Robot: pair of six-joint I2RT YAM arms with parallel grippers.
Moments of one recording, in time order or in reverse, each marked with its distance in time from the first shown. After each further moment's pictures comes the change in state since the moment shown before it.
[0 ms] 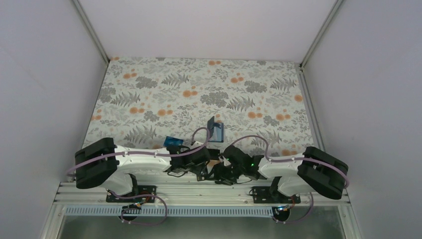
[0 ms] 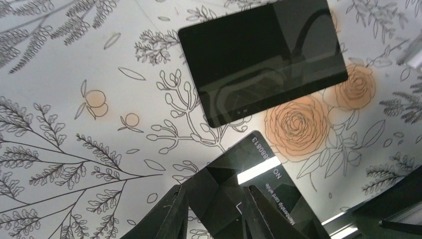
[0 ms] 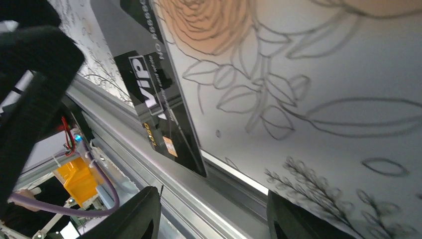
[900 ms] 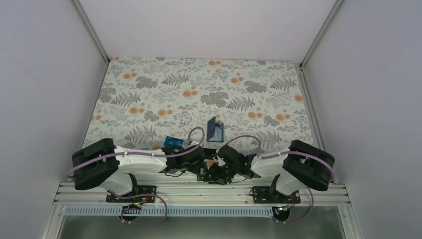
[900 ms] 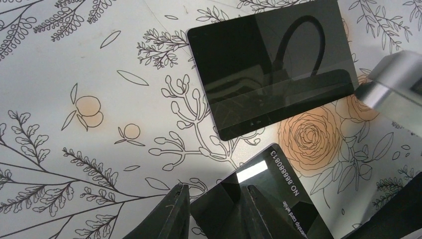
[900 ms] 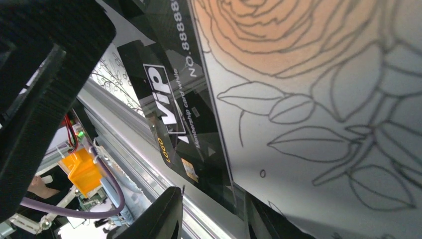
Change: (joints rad) left arm 0.053 -0.019 -0.132 0.198 0.070 0.021; right arm 0.019 0.164 0.044 0.135 -0.035 0.011
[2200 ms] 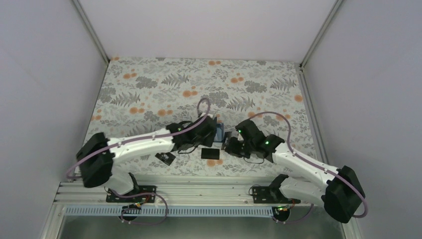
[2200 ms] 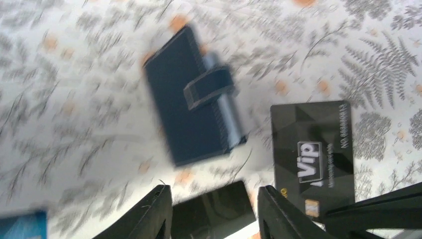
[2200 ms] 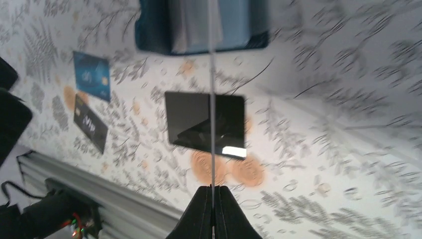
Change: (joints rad) left arm 0.122 -0.008 0.364 -0.218 -0.103 0.100; right arm -0.308 -0.394 0.274 -0.753 0.270 -0.311
